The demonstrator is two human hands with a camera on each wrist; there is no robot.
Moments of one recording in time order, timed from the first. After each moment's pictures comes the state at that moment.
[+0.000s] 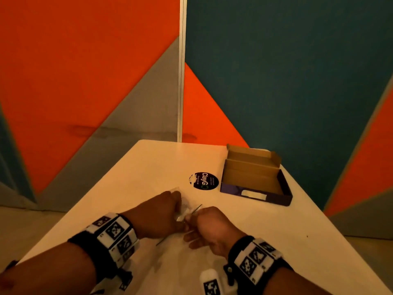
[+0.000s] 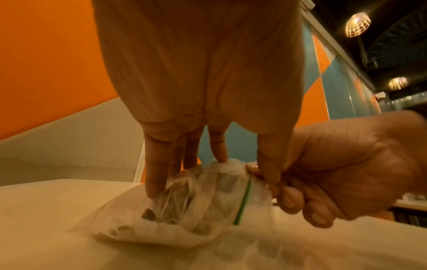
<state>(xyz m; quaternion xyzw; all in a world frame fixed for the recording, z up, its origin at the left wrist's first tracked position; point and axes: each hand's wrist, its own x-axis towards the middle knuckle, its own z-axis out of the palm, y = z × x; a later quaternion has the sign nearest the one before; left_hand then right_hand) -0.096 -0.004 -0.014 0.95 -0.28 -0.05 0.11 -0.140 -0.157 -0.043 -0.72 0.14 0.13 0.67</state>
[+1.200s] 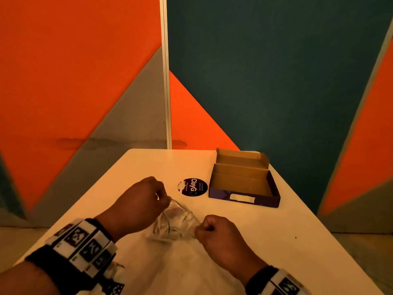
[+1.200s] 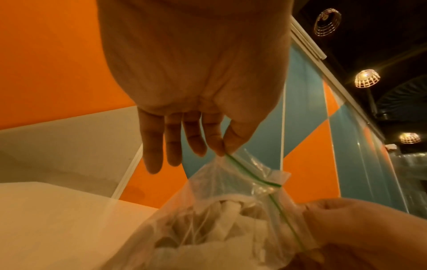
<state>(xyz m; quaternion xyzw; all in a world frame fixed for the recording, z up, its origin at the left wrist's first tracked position) -0.107 -0.020 0.030 0.94 -0.22 0.09 0.24 -0.175 -0.214 -0.044 -0.88 0.07 -0.05 0.47</state>
